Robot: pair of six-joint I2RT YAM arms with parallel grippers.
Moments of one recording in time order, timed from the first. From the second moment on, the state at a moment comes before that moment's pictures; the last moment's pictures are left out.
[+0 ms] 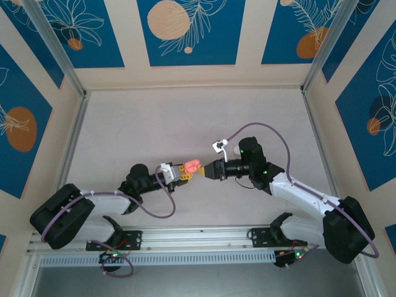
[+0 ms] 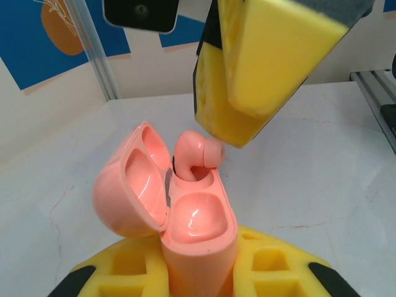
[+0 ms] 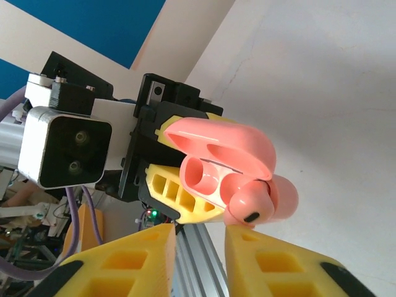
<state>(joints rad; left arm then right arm) -0.70 1.30 0.23 1.00 0.53 0.24 0.60 1.11 0.58 0.08 -0.80 0.61</state>
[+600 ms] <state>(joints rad) -0.70 1.24 0.23 0.92 0.52 0.28 0.60 0.72 0.51 0.01 -0.63 0.27</state>
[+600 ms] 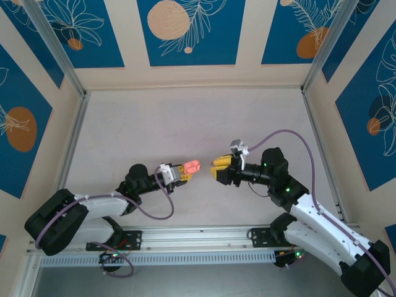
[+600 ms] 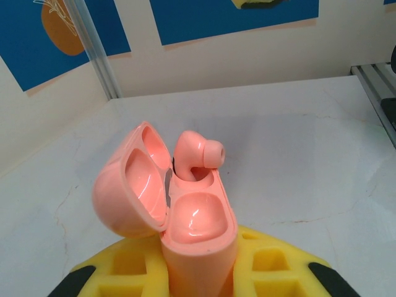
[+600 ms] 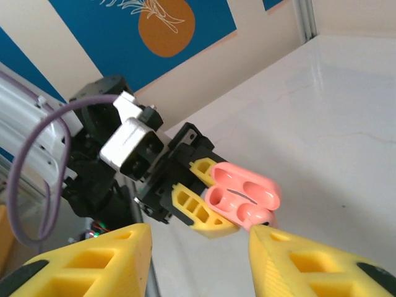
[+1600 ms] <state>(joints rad) -0.71 1.23 0.23 0.89 0.52 0.30 0.67 0.87 0.36 0.26 -0.61 -0.48</state>
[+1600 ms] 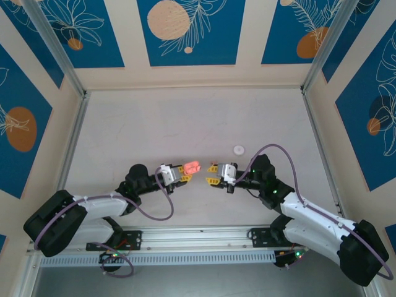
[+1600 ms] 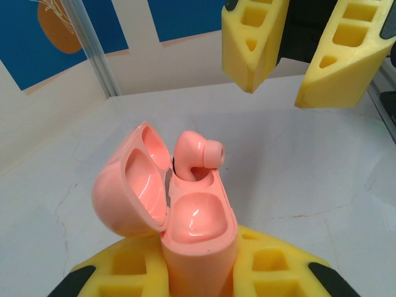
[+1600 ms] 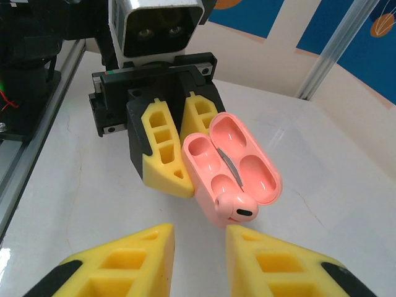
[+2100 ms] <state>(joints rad) -0.71 1.23 0.23 0.89 0.52 0.30 0.68 0.93 0.35 0.33 -0.60 -0.48</state>
